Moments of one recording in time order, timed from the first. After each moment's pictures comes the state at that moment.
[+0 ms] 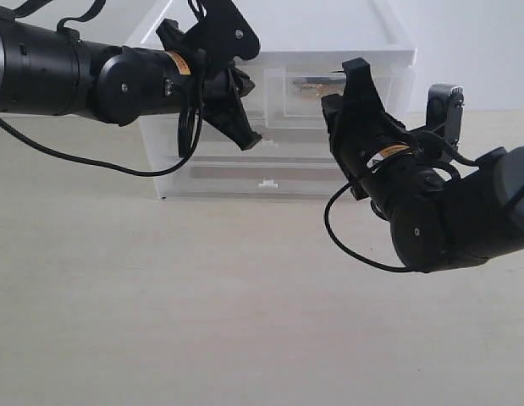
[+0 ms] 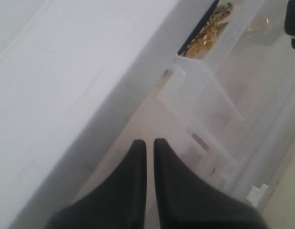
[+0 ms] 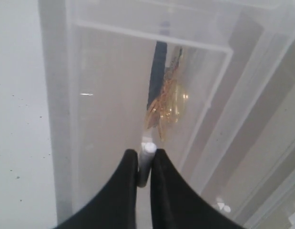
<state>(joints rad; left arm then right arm) -0.52 1.89 -1.27 -0.08 -0.11 0.69 0.59 1.88 -0.78 0.34 -1.00 1.23</state>
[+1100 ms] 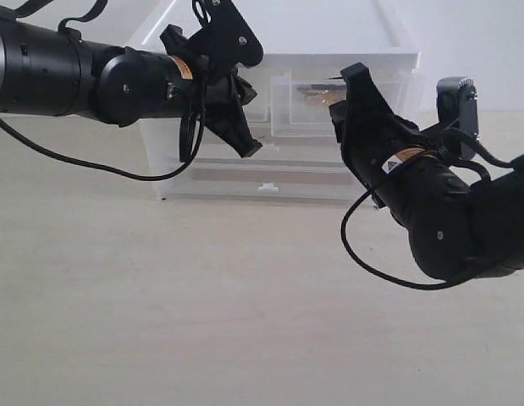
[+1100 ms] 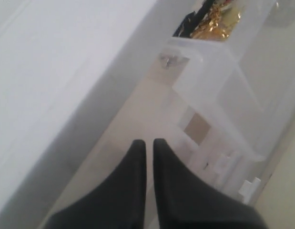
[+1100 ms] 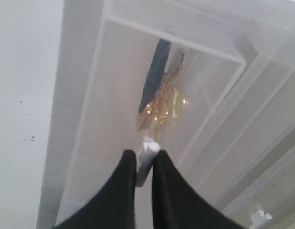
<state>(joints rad) -0.52 1.89 -1.27 -0.08 -0.06 0.70 0.60 1.78 -0.71 0.42 -0.92 1.04</state>
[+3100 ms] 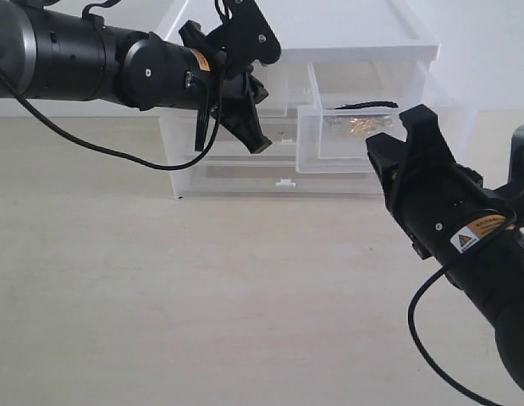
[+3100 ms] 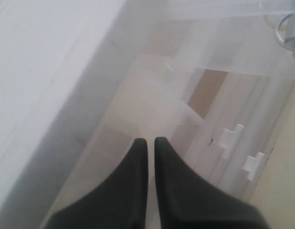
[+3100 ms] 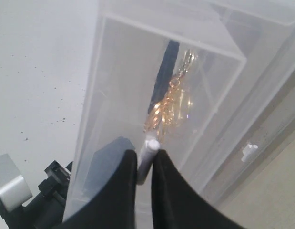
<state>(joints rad) -0.53 1.95 -1.39 -0.08 0.04 0.74 0.69 1.59 -0.37 0.40 -1.13 1.13</state>
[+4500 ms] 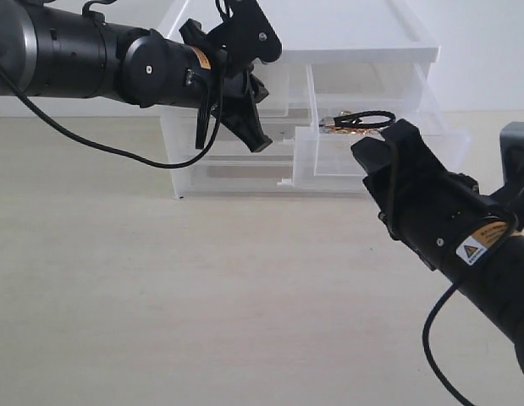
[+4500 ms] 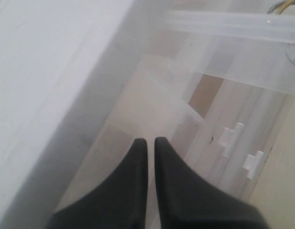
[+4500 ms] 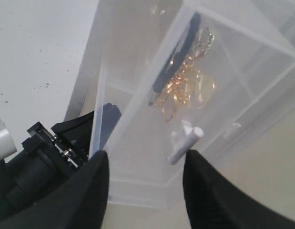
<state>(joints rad) -0.53 1.95 -1.40 -0.08 0.05 0.74 0.70 1.53 -0.34 0.35 -1.01 1.03</state>
